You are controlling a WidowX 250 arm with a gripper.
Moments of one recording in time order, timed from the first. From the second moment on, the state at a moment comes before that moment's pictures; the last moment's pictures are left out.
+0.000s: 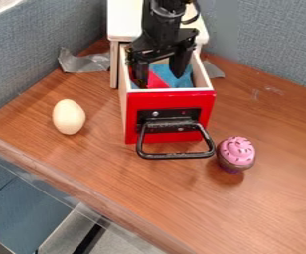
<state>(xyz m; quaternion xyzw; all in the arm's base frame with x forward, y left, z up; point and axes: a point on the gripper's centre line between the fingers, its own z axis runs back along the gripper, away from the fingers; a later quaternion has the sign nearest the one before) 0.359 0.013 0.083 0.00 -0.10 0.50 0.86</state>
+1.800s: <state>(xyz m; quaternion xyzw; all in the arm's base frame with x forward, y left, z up) 0.371 0.026 0.052 0.03 -0.08 0.54 0.84</state>
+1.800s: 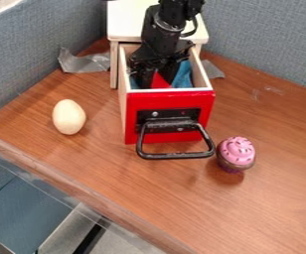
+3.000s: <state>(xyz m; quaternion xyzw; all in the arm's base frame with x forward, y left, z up) 0.332 0.035 0.114 -0.04 0.00 0.57 0.82</state>
